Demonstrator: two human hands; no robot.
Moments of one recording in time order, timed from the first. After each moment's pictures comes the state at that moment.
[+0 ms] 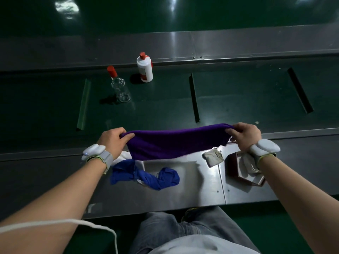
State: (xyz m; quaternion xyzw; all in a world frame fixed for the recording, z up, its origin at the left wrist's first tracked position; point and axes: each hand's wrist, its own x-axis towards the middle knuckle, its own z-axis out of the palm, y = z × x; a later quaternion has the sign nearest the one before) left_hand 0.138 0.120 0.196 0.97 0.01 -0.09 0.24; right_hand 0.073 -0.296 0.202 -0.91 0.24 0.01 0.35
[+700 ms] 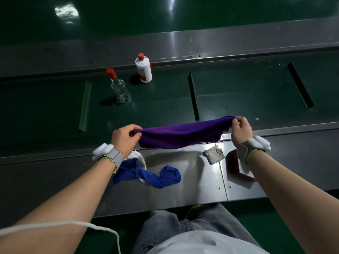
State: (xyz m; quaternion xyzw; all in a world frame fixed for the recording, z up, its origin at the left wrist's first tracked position) left_hand 0.128 0.083 0.202 0.93 0.00 -0.06 0.36; right_hand 0.078 -0.276 0.183 -0.80 0.35 -0.08 0.49
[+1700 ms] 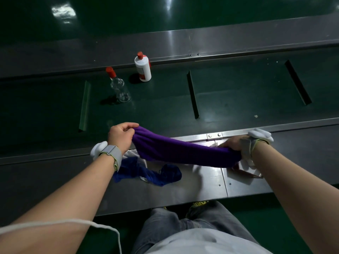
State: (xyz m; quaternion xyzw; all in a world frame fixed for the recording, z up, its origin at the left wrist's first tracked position) left_hand 0.134 0.087 0.202 0.85 0.15 -0.10 0.49; right_hand 0.066 -0.282 0.192 -0.76 0.36 0.42 0.34
